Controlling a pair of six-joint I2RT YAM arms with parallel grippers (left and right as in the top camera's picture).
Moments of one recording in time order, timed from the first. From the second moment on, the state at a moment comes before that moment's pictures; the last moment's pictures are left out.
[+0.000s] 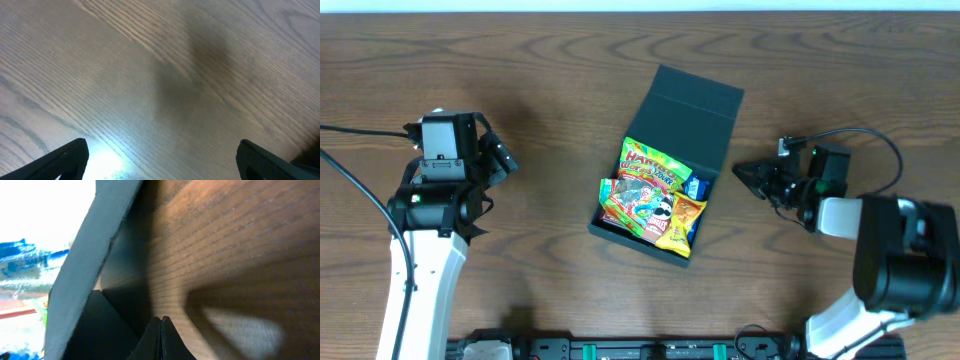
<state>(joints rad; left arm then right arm) 0.00 1.17 1.05 -0.84 -0.25 -0.52 -0.15 1.87 0.58 0.43 -0.86 0.69</state>
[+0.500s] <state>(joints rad) 0.00 1.17 1.05 -0.84 -0.25 -0.52 0.00 2.05 0.85 0.48 -0.89 0.77</state>
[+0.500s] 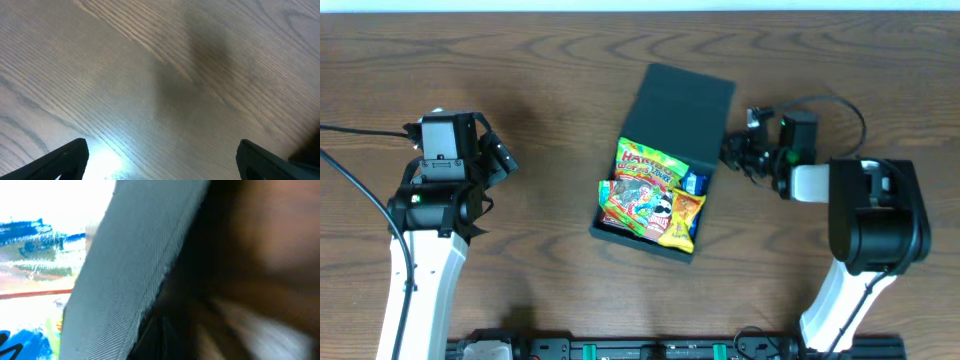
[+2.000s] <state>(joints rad) 0.00 1.17 1.05 -0.84 -0.25 -0.52 0.11 1.94 1.08 1.55 -1.53 1.43</state>
